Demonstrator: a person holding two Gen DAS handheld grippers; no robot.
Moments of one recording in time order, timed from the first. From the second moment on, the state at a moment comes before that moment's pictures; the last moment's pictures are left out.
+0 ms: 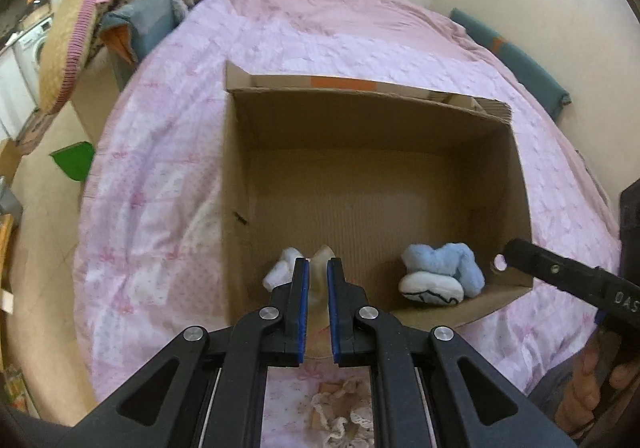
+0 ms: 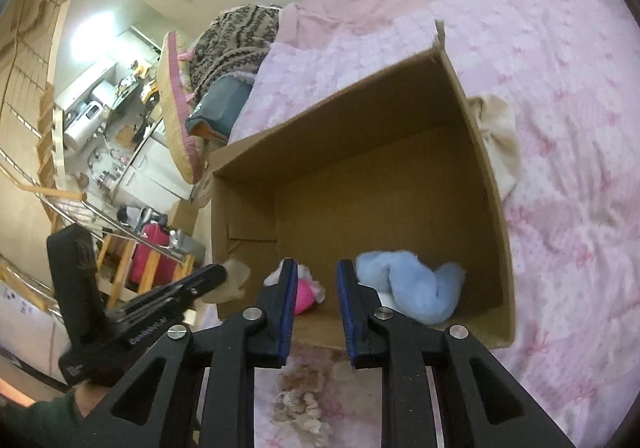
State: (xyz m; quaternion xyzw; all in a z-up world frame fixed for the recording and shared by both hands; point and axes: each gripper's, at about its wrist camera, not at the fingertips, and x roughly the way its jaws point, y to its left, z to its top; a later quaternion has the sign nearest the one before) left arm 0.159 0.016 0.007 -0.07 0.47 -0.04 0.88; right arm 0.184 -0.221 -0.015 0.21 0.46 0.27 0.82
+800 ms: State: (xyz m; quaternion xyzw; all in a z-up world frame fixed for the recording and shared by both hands) left arm 0.142 0.027 0.017 -0.11 0.45 -0.05 0.89; right arm 0.175 -0.236 -0.020 0.22 0.47 0.22 0.83
